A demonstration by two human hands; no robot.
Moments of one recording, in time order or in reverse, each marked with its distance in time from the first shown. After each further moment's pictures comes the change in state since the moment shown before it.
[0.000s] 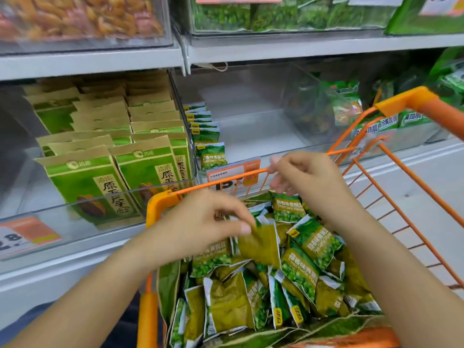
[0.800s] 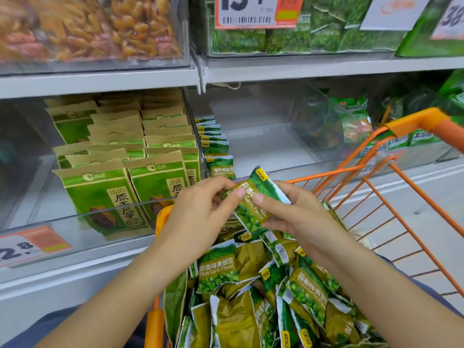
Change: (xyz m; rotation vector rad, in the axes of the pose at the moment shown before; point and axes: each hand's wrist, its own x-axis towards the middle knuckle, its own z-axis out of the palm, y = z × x) left_hand 0.008 -0.005 -0.002 0.174 0.514 -0.028; right_hand -0.013 -0.006 0.024 0.522 -0.271 0.240
